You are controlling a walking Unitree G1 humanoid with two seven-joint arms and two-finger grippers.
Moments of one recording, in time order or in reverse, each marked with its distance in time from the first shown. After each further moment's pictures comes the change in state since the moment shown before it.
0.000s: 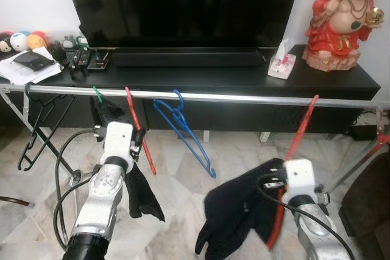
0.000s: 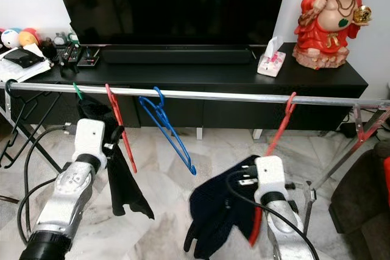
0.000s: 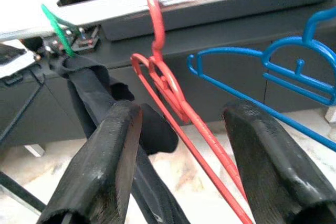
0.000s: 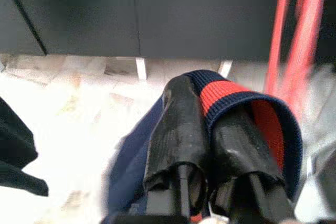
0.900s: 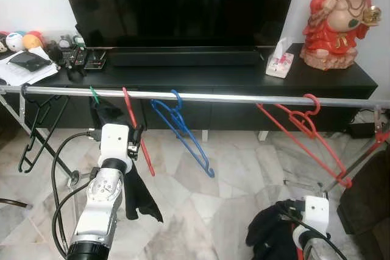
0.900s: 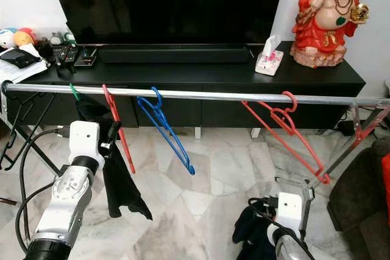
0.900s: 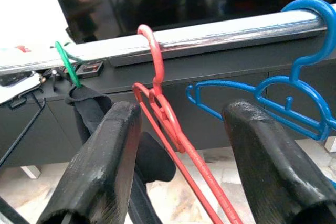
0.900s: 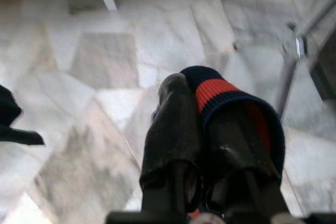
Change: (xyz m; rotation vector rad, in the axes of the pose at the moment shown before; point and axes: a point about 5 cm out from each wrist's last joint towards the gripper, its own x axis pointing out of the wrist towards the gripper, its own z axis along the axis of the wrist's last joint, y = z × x) left arm -0.003 -0.003 0.010 -0.028 -0.095 0.025; right arm -0.015 -0.028 -0.080 0.130 0.256 -0.090
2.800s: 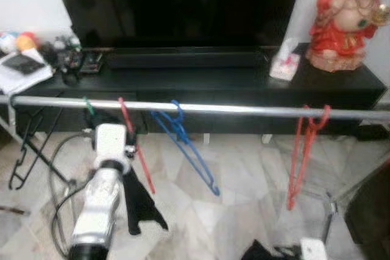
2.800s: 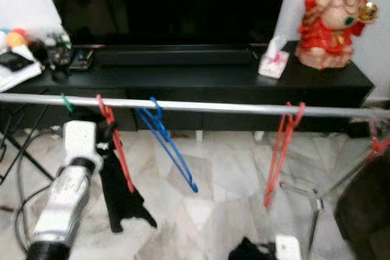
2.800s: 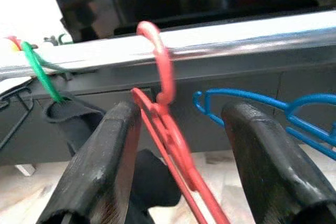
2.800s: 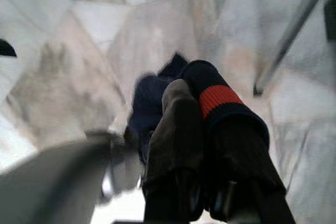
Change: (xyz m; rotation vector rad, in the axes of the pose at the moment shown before) left arm -0.001 -0.006 -0.002 -0.015 0.019 -0.009; right arm -0.028 -0.019 -0.072 -0.105 0.319 -0.036
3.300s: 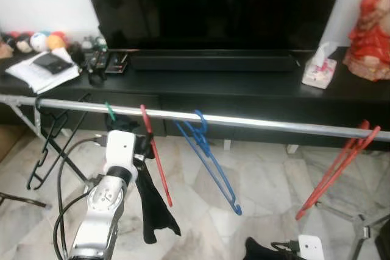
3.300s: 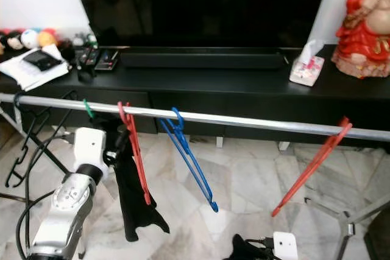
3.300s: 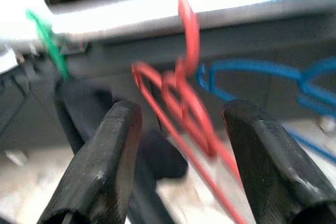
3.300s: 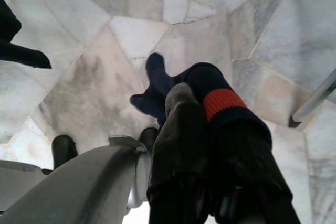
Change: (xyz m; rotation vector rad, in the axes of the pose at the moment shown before) left arm -0.024 -0.006 -0.008 -0.013 0.086 -0.168; right arm 0.002 0.009 0.004 -0.007 -0.014 0.025
